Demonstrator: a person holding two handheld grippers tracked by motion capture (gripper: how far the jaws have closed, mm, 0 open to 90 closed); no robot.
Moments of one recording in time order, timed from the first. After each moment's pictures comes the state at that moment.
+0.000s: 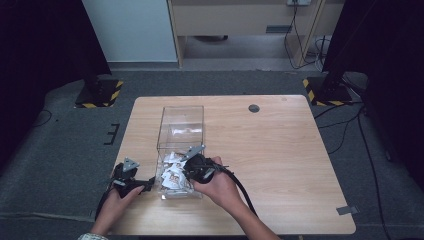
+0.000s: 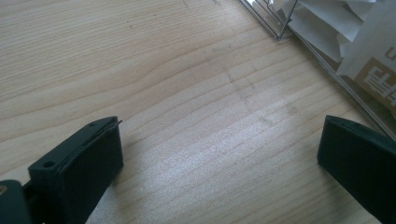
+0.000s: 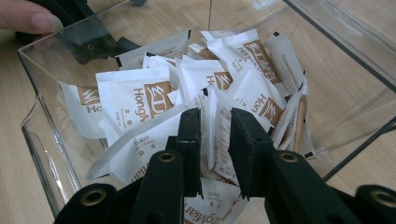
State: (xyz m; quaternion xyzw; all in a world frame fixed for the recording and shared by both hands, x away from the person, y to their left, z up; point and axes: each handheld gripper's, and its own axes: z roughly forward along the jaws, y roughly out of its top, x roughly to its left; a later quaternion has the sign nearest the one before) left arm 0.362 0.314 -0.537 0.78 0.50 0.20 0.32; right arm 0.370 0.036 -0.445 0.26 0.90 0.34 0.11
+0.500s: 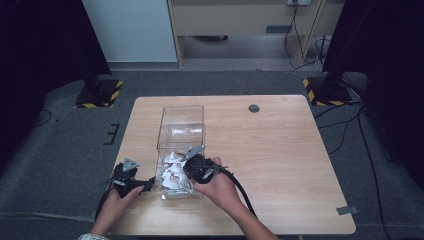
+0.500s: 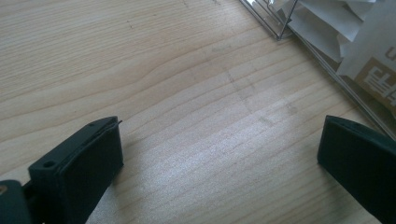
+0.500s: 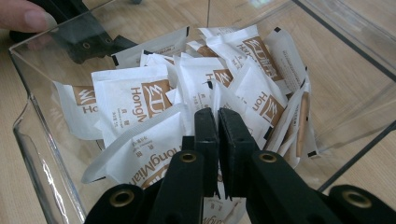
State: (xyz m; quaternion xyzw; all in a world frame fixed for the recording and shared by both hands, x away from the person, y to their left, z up) left arm 0.362 0.314 -0.537 0.78 0.50 0.20 0.32; right arm 0.370 0.037 -0.447 0.26 0.90 0.34 0.10
